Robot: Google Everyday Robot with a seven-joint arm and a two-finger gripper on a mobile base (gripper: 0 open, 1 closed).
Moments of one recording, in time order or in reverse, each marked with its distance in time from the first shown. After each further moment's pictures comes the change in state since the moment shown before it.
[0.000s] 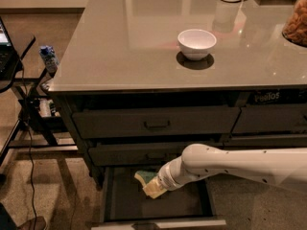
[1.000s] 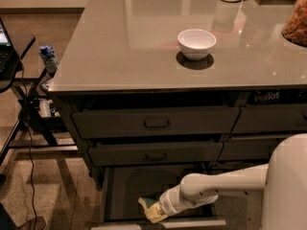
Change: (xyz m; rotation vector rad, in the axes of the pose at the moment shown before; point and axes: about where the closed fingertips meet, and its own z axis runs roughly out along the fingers) arm 0.097 -0.025 0.112 -0.062 0.041 0.195
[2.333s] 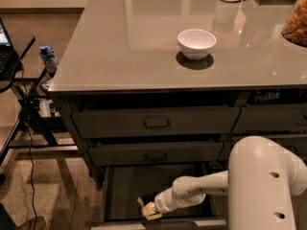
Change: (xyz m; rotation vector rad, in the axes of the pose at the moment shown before) arm 0.001 -0.065 0.097 -0.007 -0.005 0.145
